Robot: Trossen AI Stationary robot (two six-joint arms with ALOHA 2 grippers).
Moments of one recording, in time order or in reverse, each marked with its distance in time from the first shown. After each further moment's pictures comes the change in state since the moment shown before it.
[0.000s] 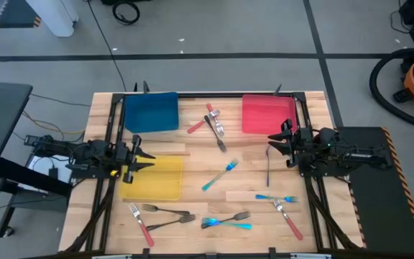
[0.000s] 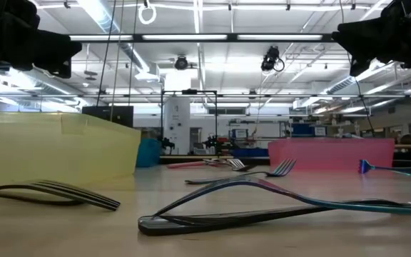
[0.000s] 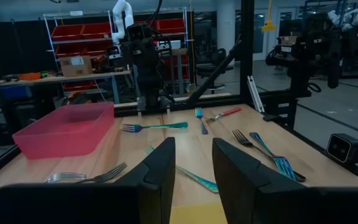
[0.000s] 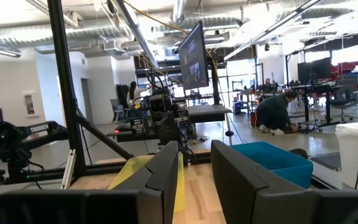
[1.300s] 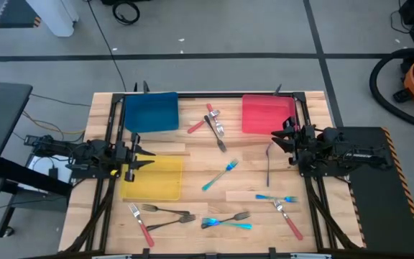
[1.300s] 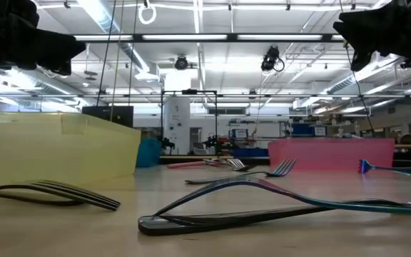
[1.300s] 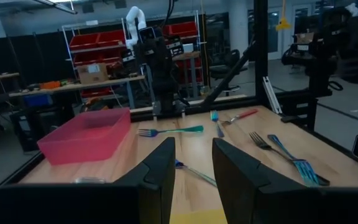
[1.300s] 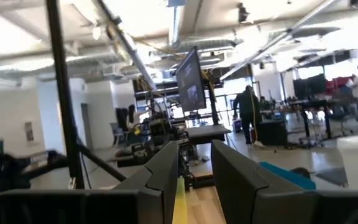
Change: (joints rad) left arm 0.001 0.000 0.000 0.025 -0.056 0.053; right arm 0.000 0.000 0.000 0.098 0.018 0.034
